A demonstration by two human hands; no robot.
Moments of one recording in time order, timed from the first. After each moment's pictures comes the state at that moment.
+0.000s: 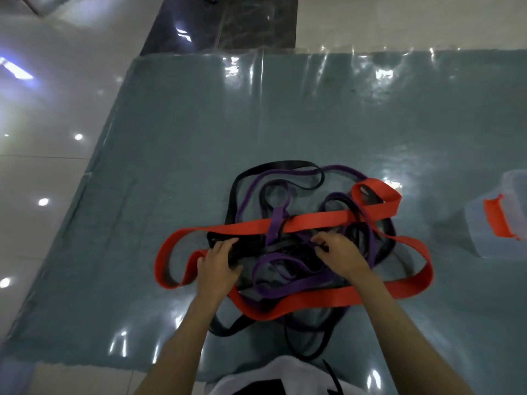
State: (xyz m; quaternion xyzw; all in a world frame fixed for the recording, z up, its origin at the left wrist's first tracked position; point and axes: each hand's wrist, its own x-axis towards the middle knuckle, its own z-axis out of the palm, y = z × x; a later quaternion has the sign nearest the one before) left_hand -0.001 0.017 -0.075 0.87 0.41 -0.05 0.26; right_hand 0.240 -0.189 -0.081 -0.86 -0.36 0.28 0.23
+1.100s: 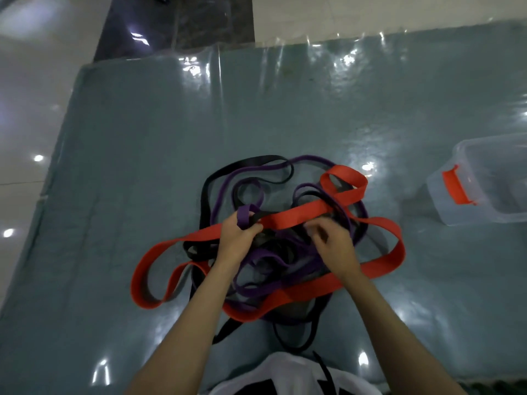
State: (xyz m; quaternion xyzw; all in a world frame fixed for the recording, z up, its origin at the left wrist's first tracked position) left_hand 0.114 -0.012 -0.035 0.67 0.41 0.06 0.61; right_hand 0.232 -0.224 -0.072 -0.84 -0.27 0.13 0.45
